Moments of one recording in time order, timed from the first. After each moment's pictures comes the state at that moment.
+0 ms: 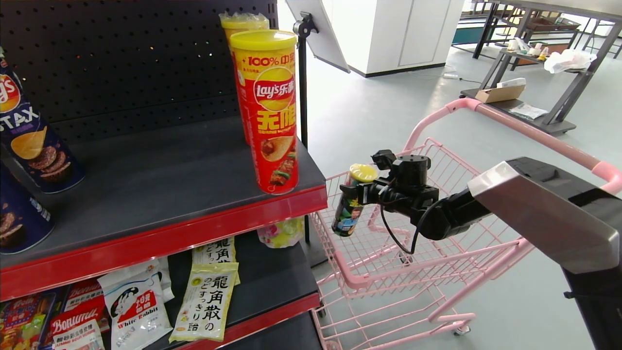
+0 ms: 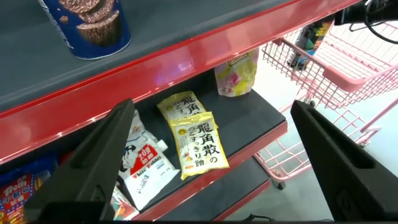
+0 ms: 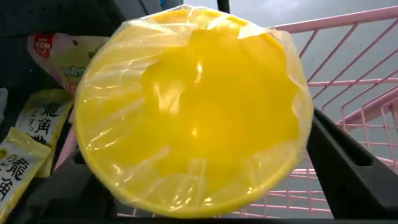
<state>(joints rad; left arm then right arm) -0.38 0.24 -0.37 0.22 0.18 0.05 0.34 2.43 -1.38 -0.78 0.14 0.08</state>
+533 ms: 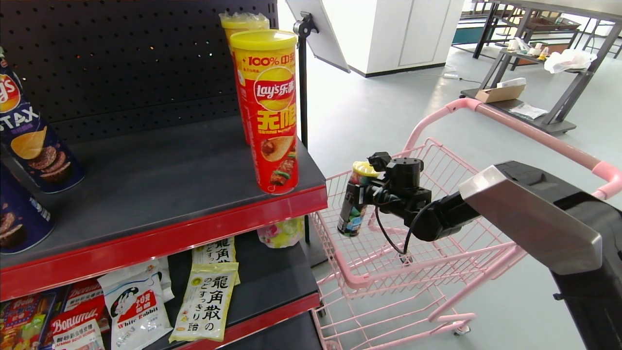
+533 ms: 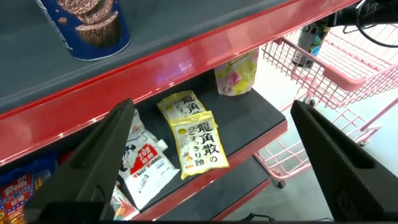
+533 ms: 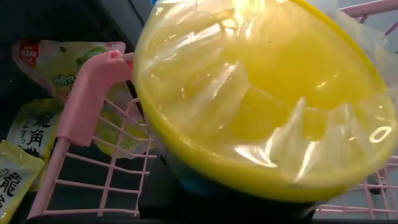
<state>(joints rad) -0.38 0.25 -0.37 0.22 0.18 0.05 0.36 2.46 -1.41 -0.77 0.08 0.10</state>
